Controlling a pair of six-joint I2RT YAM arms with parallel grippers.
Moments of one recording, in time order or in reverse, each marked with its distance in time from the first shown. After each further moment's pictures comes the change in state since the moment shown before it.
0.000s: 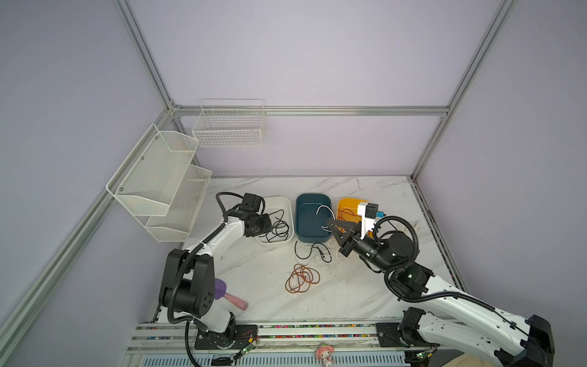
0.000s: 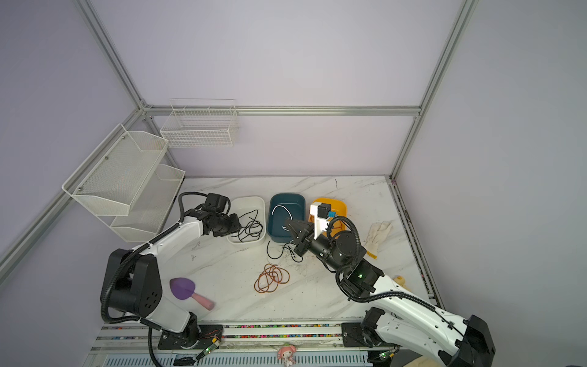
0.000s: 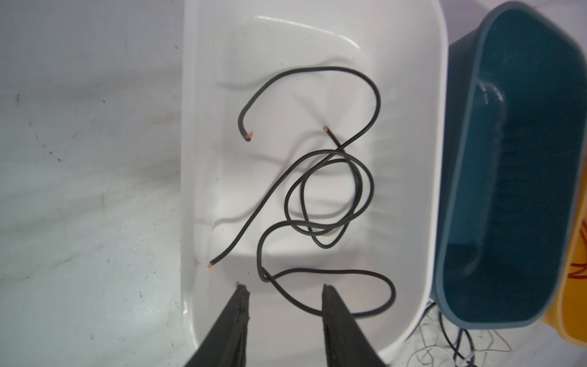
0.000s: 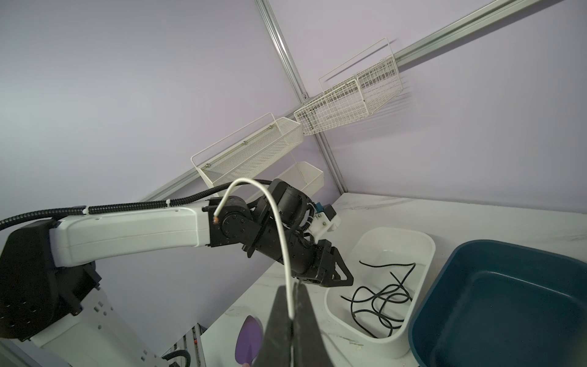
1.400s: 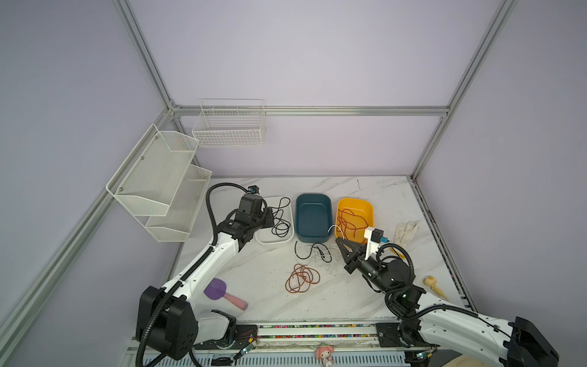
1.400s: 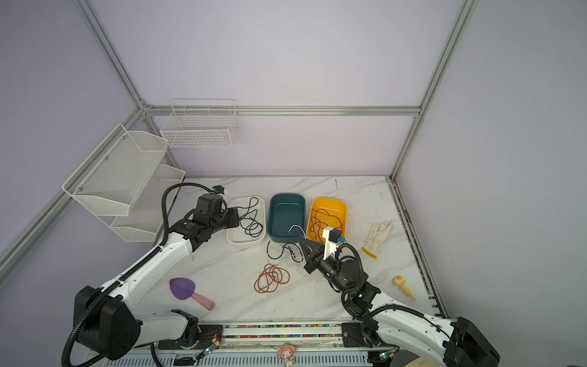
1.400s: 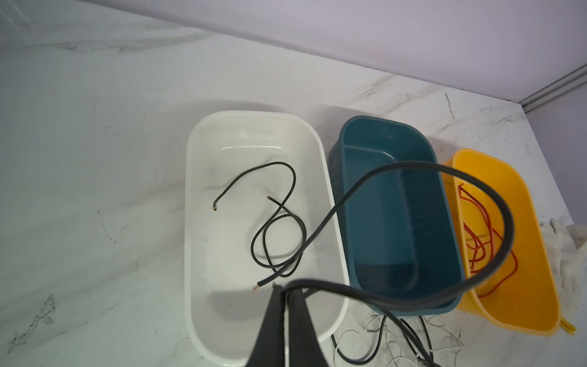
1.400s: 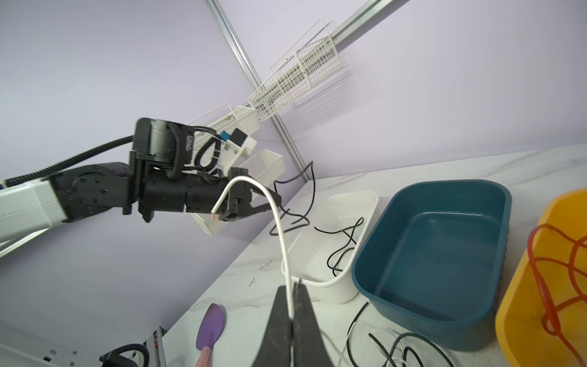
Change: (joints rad) left arm -0.115 -0.216 -0.071 0.155 -0.168 0.048; right arm 0.000 -0.118 -0.413 0.299 0.150 0.032
